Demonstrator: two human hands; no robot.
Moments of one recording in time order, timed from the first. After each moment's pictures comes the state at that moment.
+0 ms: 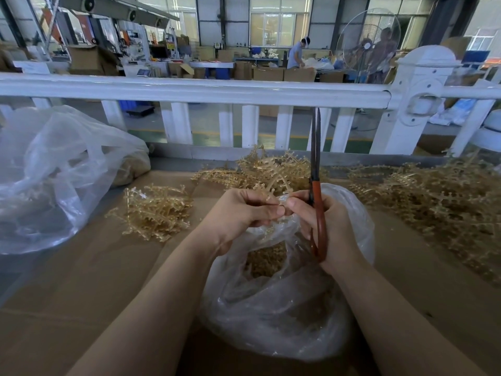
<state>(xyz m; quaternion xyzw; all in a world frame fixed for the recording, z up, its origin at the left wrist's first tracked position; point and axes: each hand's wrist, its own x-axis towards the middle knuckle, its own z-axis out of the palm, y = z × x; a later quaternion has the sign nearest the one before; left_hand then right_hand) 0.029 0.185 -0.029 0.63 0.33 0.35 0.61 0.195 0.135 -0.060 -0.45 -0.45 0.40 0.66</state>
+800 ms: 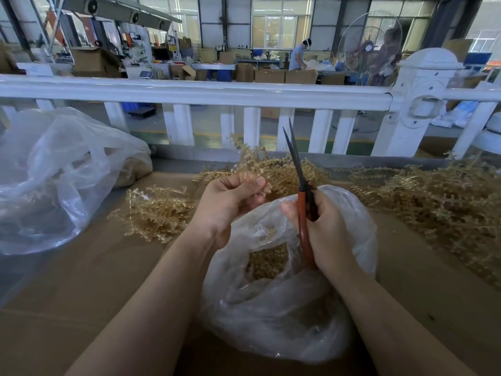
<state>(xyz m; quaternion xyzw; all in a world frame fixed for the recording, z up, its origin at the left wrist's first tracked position) 0.023 0.186 -0.016 0.51 0.32 0.49 0.63 0.188 0.135 -0.065 -0.58 -0.54 0.20 0.58</state>
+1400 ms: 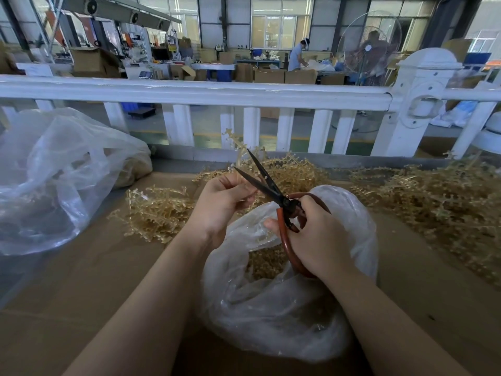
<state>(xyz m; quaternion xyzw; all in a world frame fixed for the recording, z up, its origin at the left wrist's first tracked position) 0.017 0.190 -0.019 0.58 0.31 0.49 0.57 0.189 0.139 -0.077 -0.65 -0.63 -0.01 0.42</state>
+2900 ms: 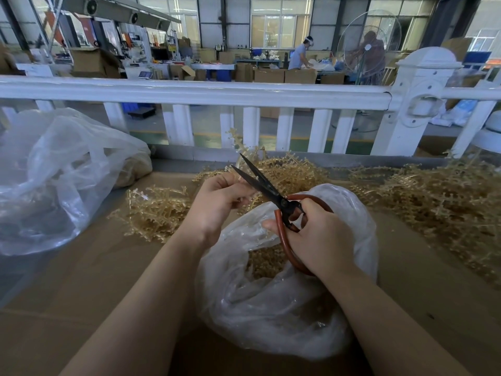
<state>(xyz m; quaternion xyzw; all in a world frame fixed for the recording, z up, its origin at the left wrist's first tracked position) 0.014 0.194 -0.020 0.60 0.32 0.49 0.54 0.190 0.135 -0.074 -0.67 -0.62 -0.07 0.40</state>
